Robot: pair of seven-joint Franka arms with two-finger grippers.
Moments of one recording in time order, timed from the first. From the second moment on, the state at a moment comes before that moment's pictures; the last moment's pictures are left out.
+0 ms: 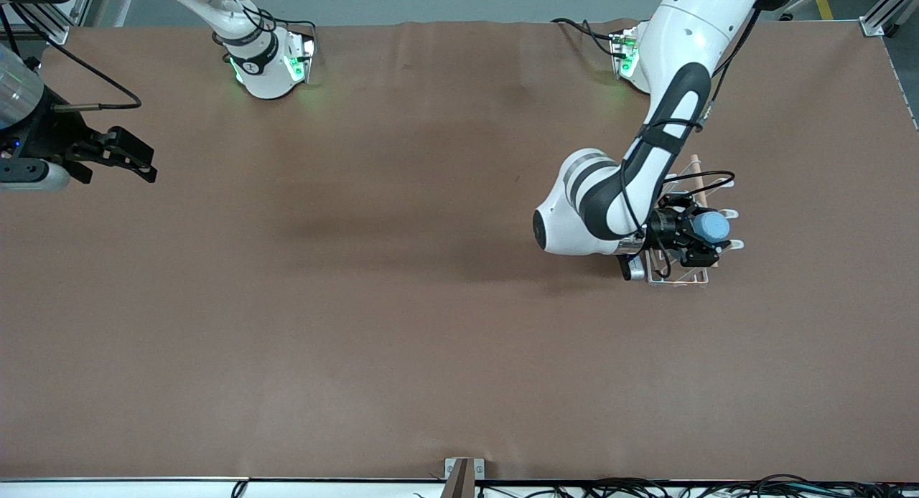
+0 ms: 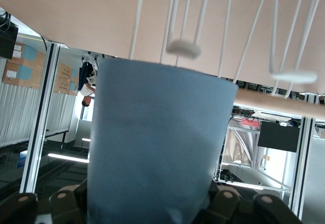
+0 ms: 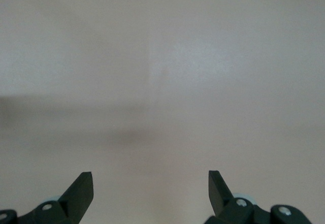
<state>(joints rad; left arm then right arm) -0.40 0.64 -0.19 -1.63 1.08 1.19 0.48 -0.07 0.00 0.16 -1.55 0.00 1.56 0.09</state>
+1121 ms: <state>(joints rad) -0.40 0.61 -0.19 -1.47 0.88 1.21 0.41 -0.01 0.00 0.07 -1.58 0.00 1.57 0.05</state>
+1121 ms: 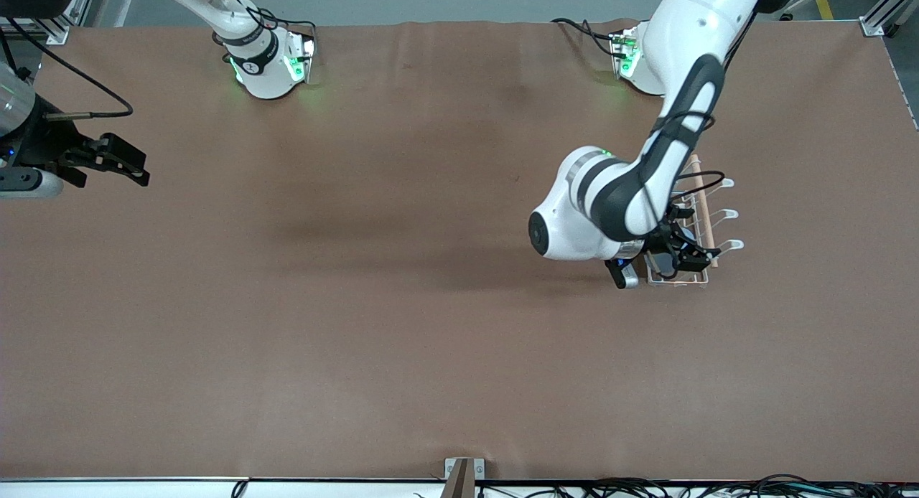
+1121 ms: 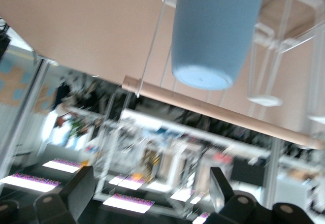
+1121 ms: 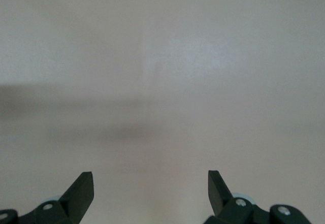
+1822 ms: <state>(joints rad) -0.19 0.38 -0.19 -1.24 0.25 1.22 -0.06 -0.01 0.00 0.05 -1.58 0.00 1.58 0.04</state>
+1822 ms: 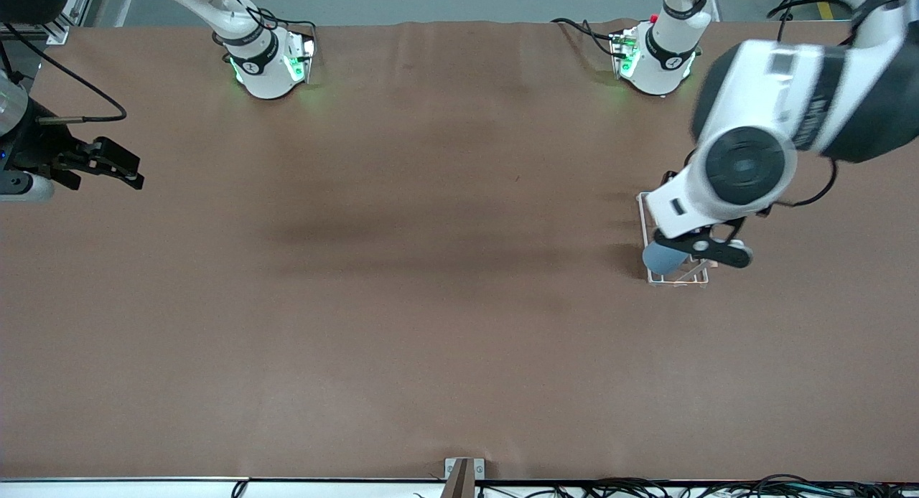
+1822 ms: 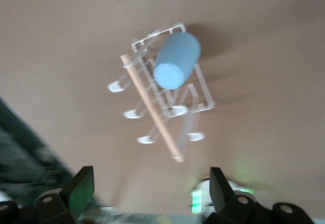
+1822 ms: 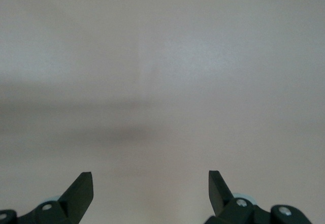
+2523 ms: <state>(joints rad) -0.05 0.21 -0.20 -1.23 0.17 1.36 -0.10 -0.01 0.00 0.05 -1.58 0.00 1.58 0.04</state>
